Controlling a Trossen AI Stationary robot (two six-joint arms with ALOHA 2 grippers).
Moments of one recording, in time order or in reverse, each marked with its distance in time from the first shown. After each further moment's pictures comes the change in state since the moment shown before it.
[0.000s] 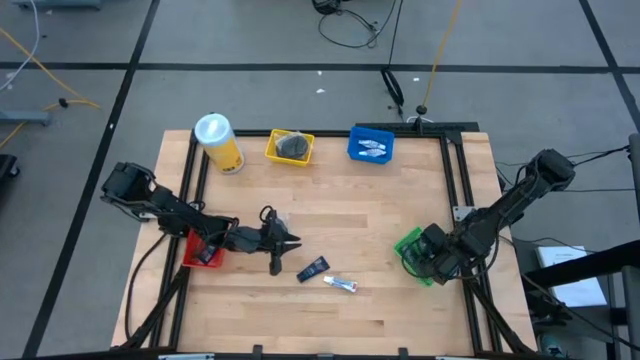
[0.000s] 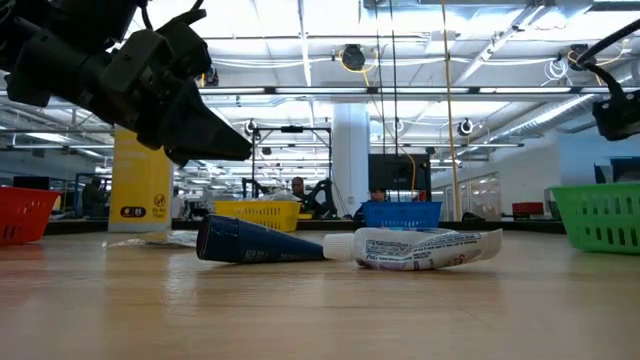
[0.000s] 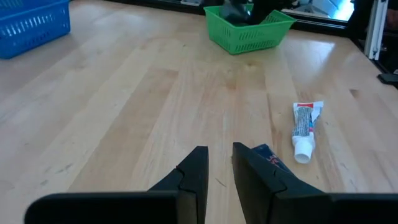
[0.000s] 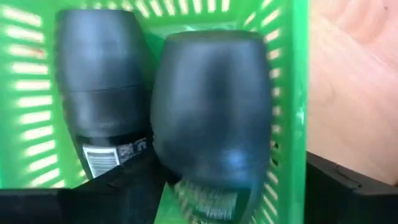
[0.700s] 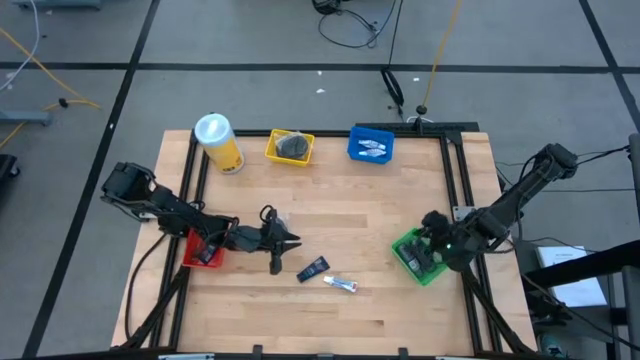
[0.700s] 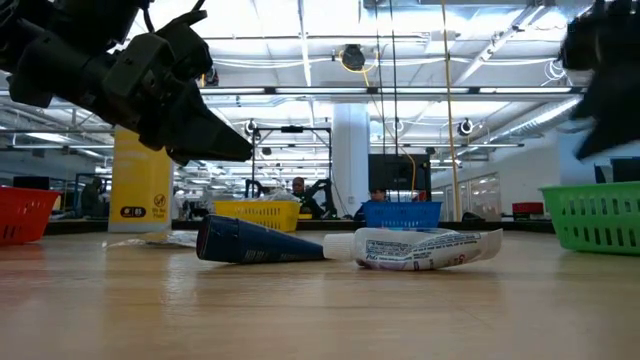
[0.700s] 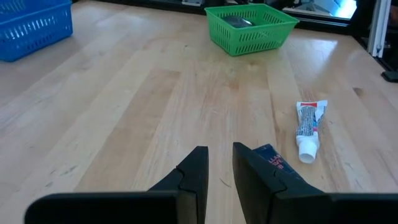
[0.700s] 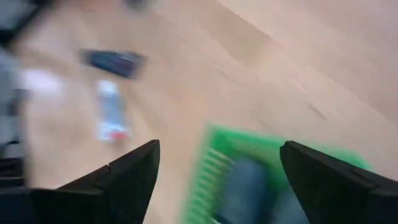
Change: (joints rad) left arm 0.008 0.000 0.000 -0.001 0.002 0.017; right arm -0.013 -0.315 -0.013 0.247 0.394 -0.329
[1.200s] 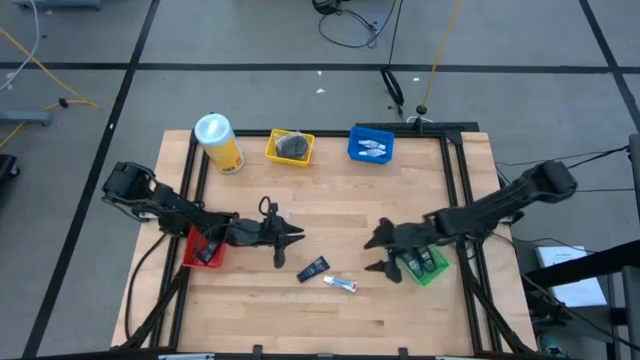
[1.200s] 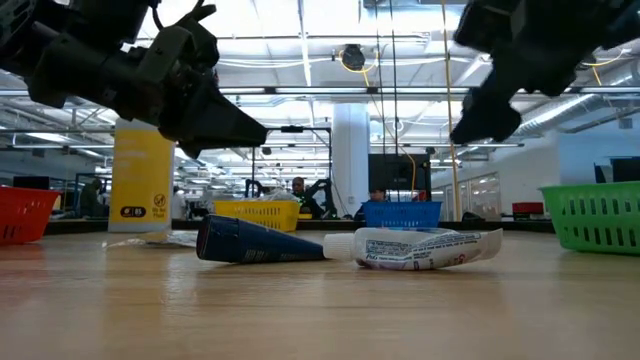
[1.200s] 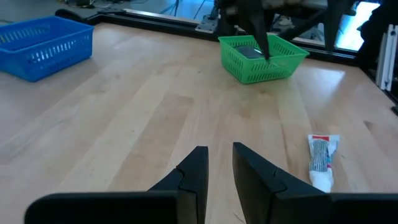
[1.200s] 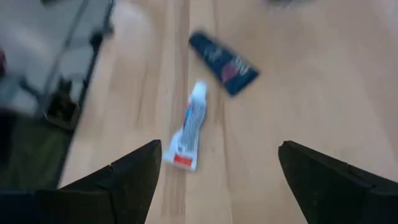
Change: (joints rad) left arm 0.052 0.000 0.000 0.088 -0.003 0.014; right arm -0.388 0.445 0.086 0.717 -0.570 -0.852
